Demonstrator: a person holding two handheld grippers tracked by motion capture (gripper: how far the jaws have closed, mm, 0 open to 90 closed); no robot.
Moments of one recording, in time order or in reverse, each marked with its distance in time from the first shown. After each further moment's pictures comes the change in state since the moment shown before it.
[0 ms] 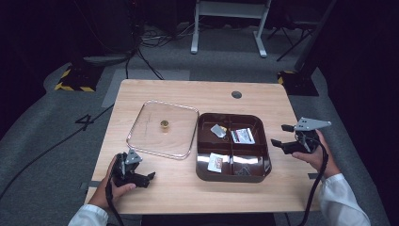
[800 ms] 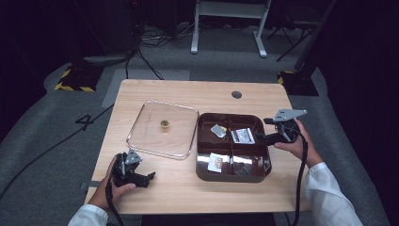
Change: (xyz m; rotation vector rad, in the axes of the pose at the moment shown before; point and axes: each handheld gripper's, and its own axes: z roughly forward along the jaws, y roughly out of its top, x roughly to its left) left arm 0.000 0.000 0.000 0.000 0.000 0.000; right arm 0.011 0.041 0.045 0.049 0.048 -0.055
